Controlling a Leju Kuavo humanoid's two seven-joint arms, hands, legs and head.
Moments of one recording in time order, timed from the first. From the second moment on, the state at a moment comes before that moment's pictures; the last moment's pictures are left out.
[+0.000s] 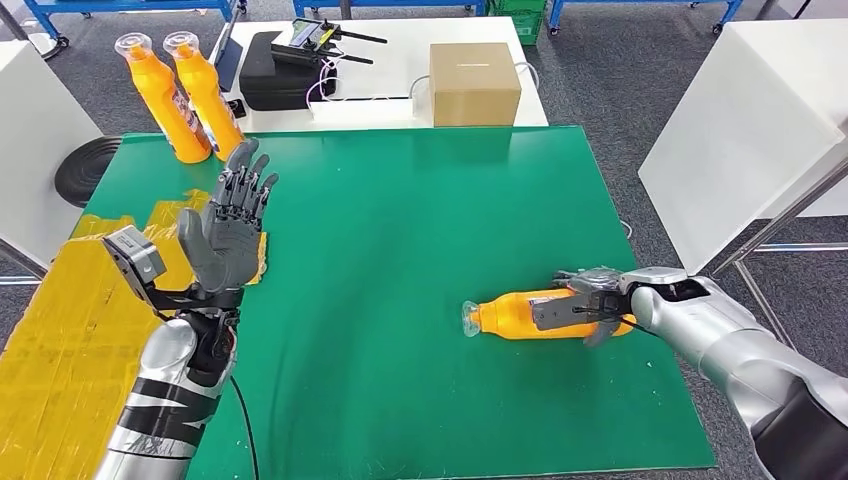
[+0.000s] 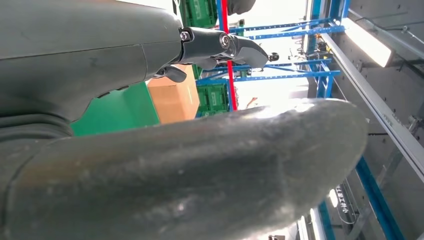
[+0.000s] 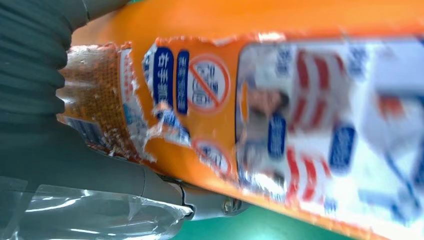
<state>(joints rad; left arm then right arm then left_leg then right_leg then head) -0.32 -0.05 -0.19 -1.45 0.20 -0.20 -0.38 -0.91 -0.41 1.31 -0.61 0.35 0.44 -0.08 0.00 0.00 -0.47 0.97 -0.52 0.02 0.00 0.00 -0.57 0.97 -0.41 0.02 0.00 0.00</state>
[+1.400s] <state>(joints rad) -0.23 -0.05 -0.15 -1.49 0.26 -0.25 -0.35 -0.80 -0.22 0.79 -0.66 0.16 0.12 -0.11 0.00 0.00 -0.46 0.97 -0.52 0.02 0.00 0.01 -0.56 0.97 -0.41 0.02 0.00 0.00</state>
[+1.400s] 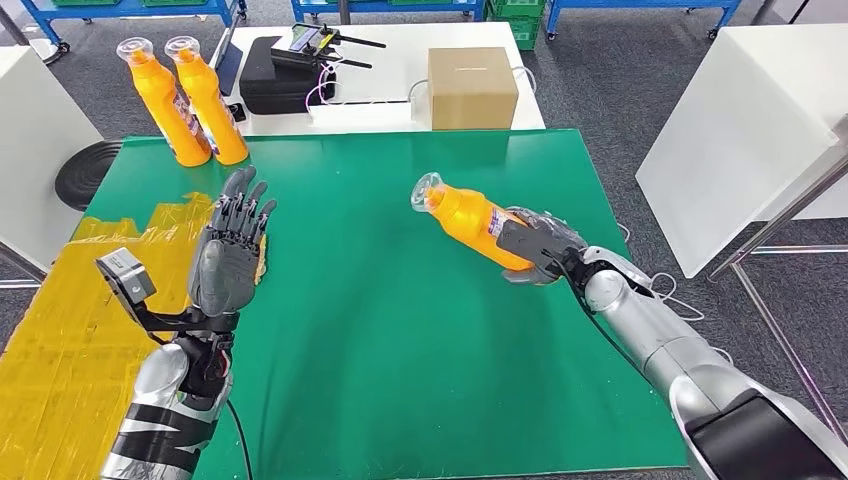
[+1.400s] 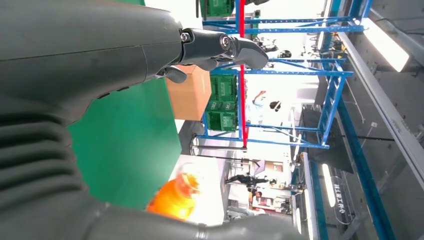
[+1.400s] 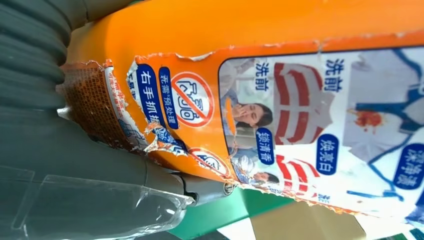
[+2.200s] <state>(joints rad) -0.21 -0.10 -0.17 -1.53 0.27 -0.26 -0.33 -0.72 0.10 0.46 -0.95 0.24 0.07 -0.10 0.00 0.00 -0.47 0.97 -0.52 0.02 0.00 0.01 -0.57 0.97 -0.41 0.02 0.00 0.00</state>
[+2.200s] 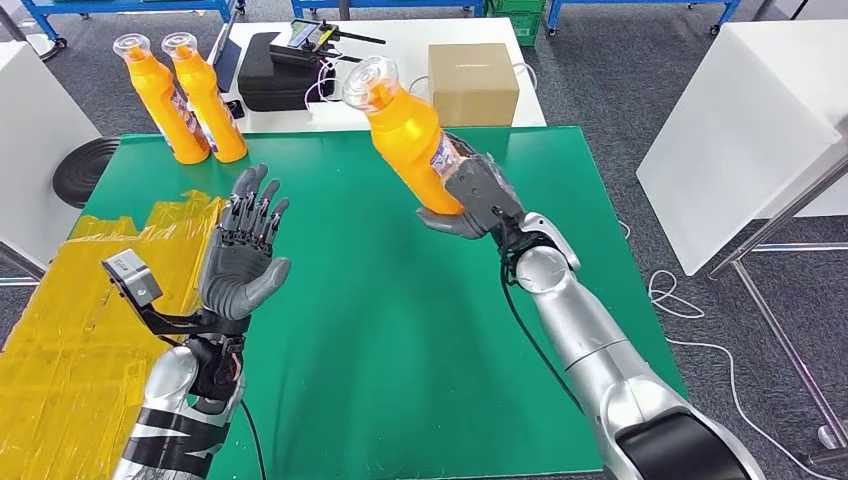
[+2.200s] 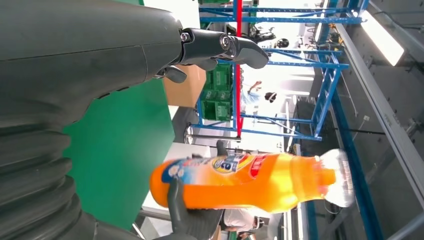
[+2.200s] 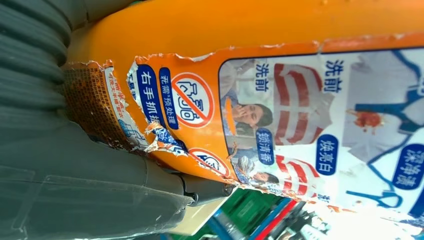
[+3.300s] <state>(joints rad) -0.26 -0.12 -0.22 -1.51 0.28 -0.26 -0.32 -0.77 0.32 0.66 -0.87 0.24 0.08 -0.05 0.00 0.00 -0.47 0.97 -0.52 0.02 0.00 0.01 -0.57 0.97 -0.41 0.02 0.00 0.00</state>
